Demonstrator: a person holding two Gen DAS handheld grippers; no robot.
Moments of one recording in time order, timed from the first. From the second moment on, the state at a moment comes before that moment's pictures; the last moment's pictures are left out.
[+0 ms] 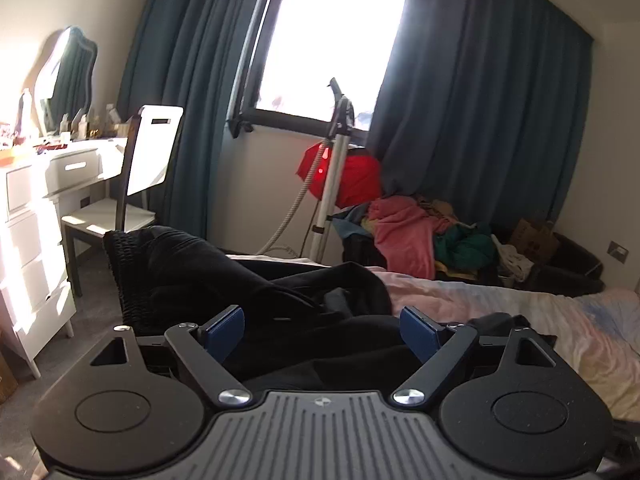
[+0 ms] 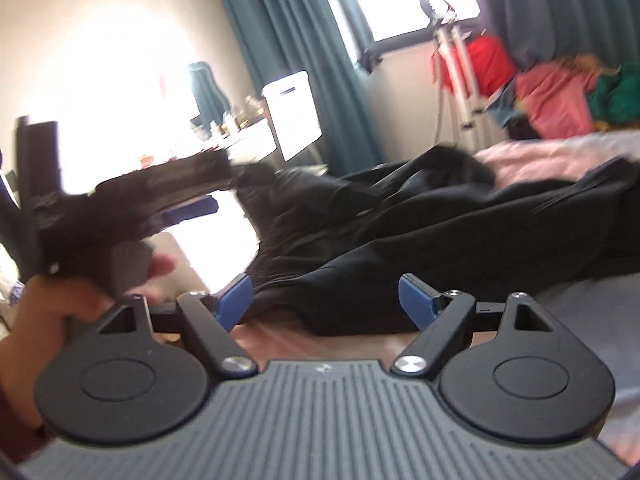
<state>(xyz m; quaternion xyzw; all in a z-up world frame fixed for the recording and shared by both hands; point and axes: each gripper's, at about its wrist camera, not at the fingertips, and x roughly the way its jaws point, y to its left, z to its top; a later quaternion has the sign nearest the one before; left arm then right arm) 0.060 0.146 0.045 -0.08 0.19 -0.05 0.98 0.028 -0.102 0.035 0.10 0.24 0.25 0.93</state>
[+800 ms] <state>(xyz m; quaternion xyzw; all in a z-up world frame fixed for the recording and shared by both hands) 0.041 0.000 -0.067 0.02 0.22 -0.13 0.97 -0.008 -0.281 -0.012 0.11 0.17 0.06 0.98</state>
